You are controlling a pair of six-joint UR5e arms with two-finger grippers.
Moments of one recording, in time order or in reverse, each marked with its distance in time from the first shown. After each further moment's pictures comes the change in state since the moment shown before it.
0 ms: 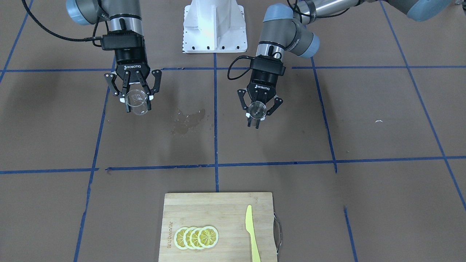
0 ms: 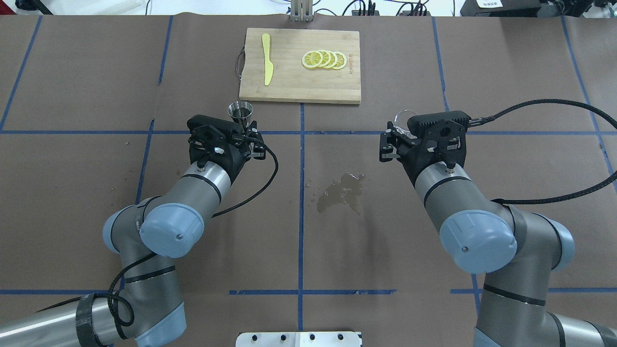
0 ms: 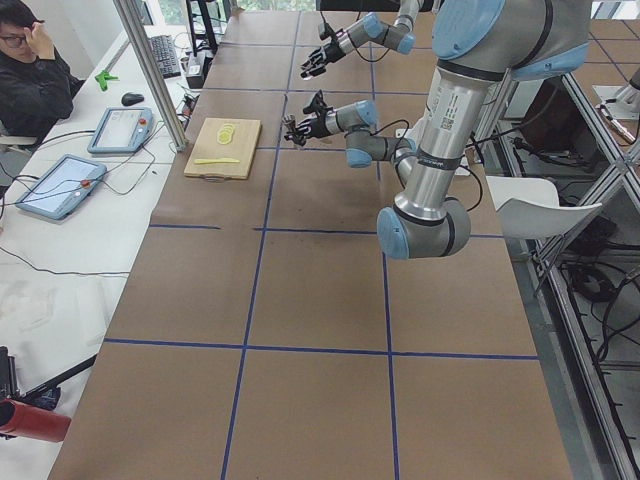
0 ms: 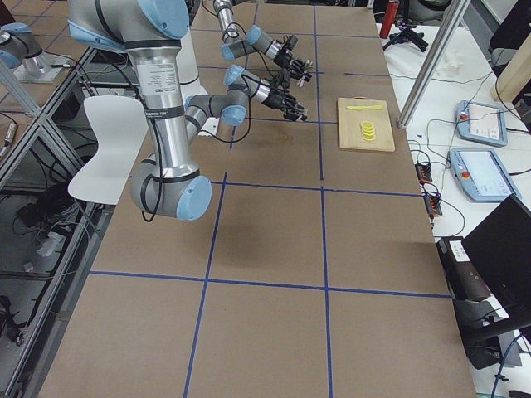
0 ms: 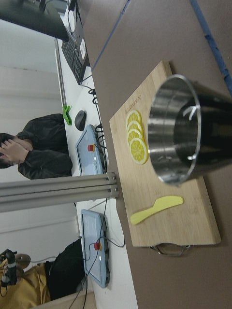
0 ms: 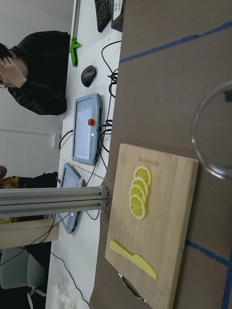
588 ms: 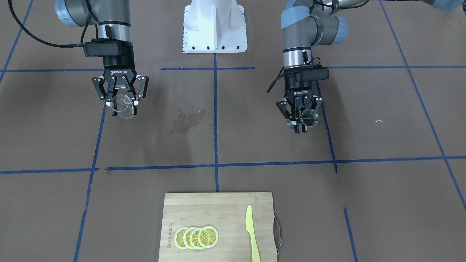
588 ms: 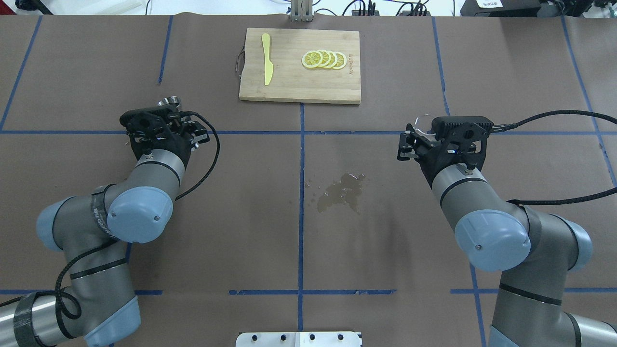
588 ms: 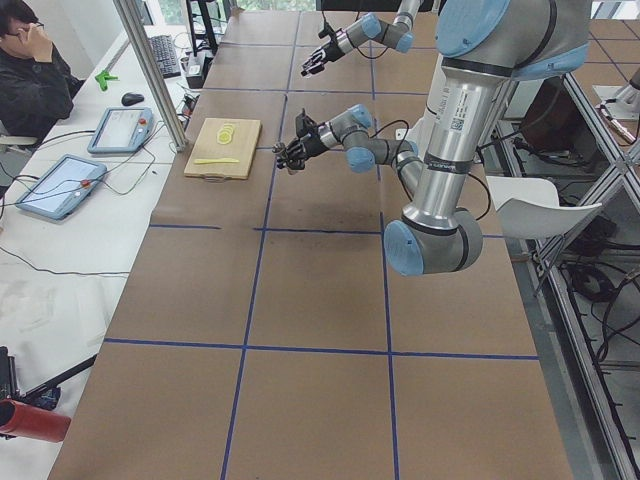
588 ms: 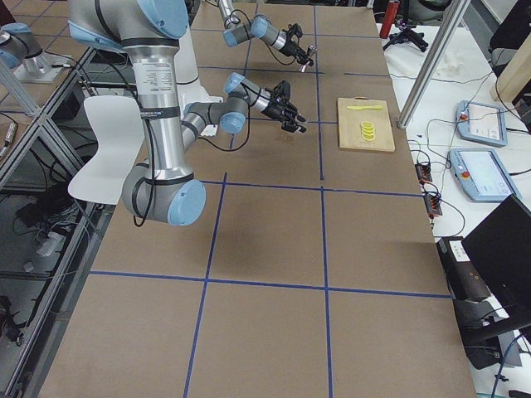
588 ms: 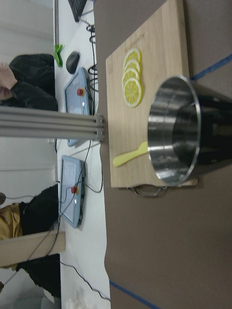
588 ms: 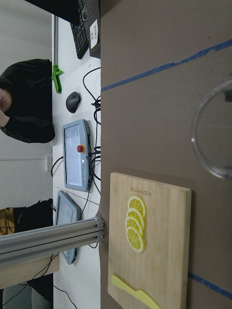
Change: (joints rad) left arm -0.062 0.146 -0.164 0.431 0.003 -0.473; right arm 0.013 -0.056 0.003 -0.002 -0.005 0.110
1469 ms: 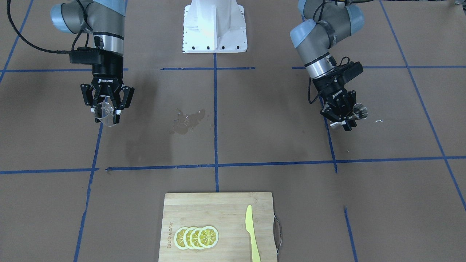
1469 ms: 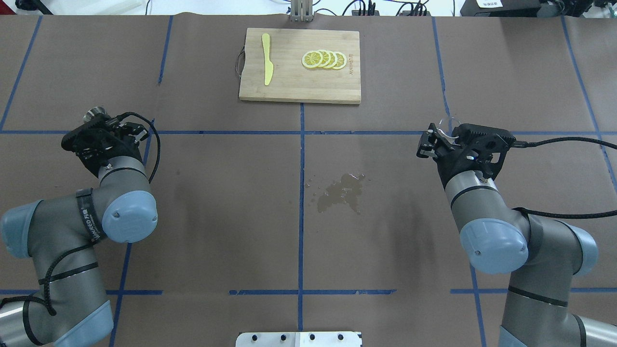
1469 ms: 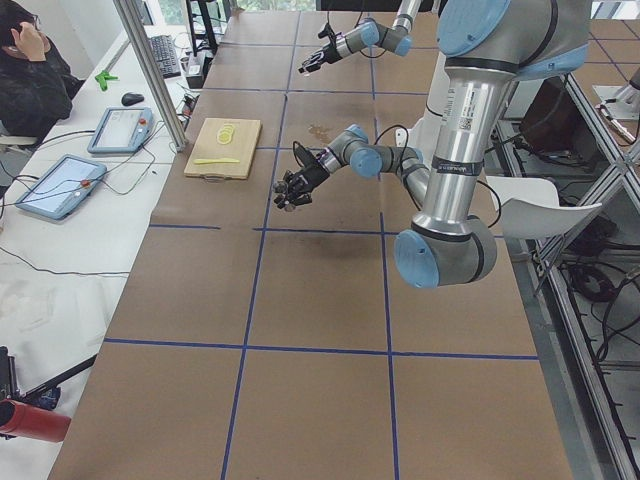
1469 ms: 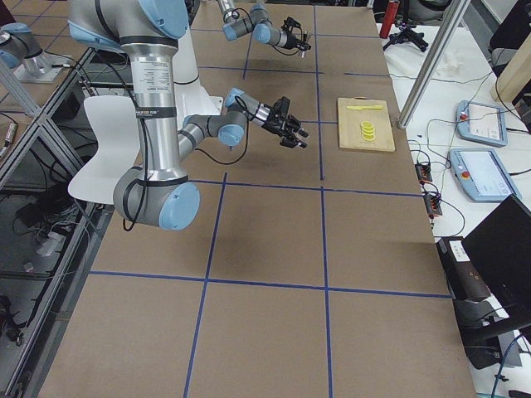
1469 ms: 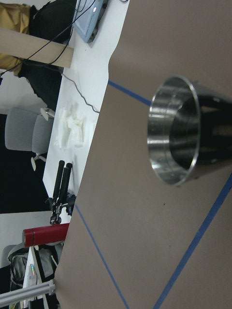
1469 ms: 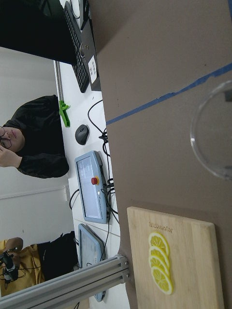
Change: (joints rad) left arm -0.010 0.103 -0.042 0.430 0.116 -0.542; right arm -0.011 -0.077 -0.050 0.009 -0.107 0.217
